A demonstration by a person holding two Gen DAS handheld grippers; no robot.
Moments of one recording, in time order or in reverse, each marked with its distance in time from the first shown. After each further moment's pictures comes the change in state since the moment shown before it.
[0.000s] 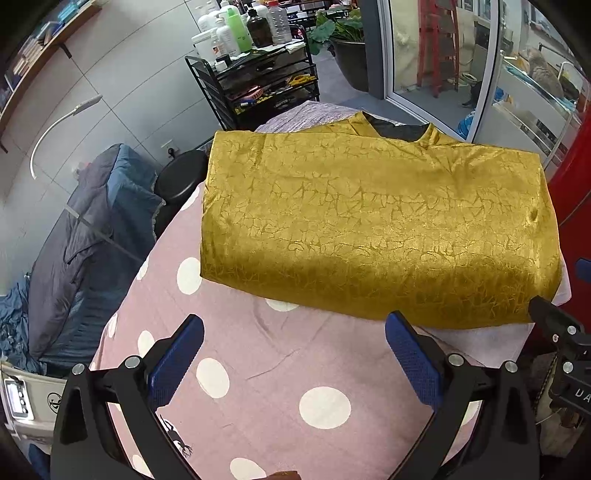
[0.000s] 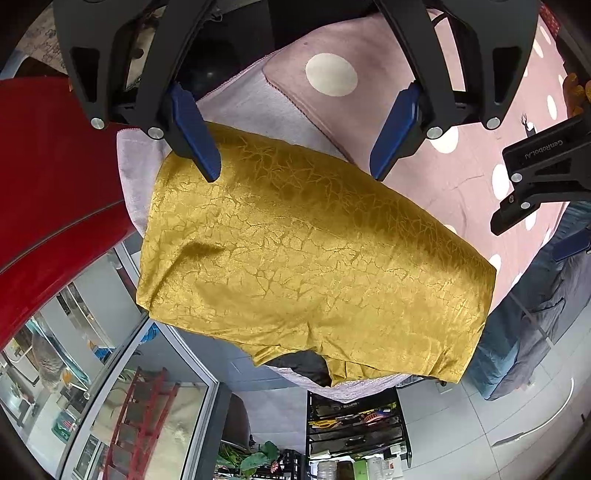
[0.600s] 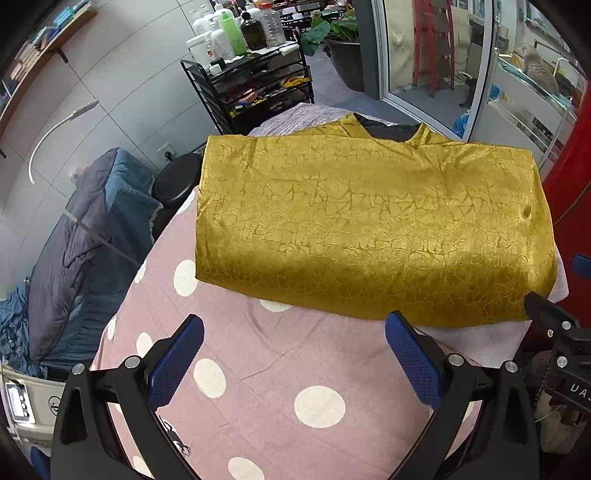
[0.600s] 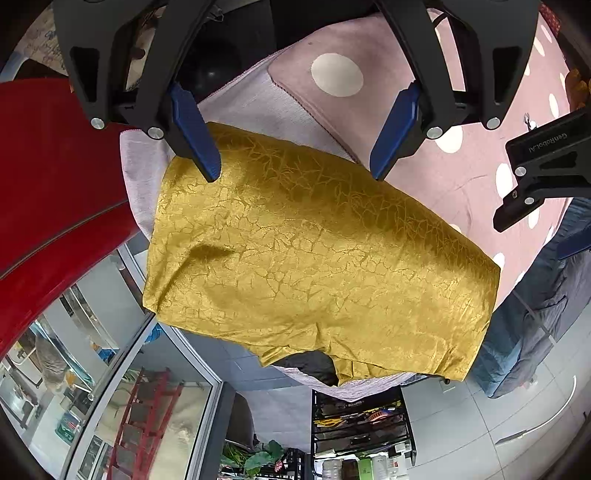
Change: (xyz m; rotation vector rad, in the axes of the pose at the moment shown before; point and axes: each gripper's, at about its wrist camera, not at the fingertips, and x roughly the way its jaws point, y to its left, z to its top) left arm -0.004 -0.010 0.001 0.008 -0.001 -0.008; right arm 0.000 -0.008 -0.003 0.011 -0.005 -0.008
